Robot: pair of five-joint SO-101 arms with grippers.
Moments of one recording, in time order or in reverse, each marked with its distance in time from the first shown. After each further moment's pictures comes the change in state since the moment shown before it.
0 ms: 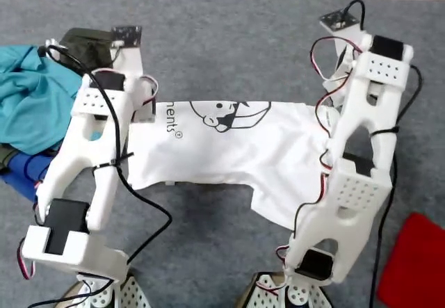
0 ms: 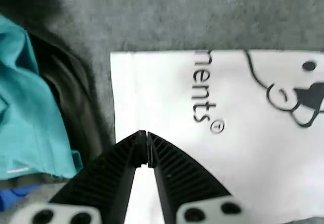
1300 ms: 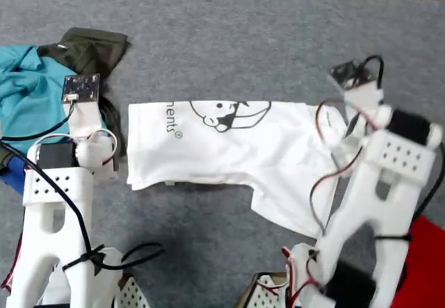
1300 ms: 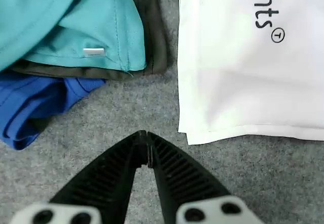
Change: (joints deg) left arm -10.9 -41.9 31.6 8.1 -8.6; right arm 6.4 -60.7 66.3 -6.9 4.6
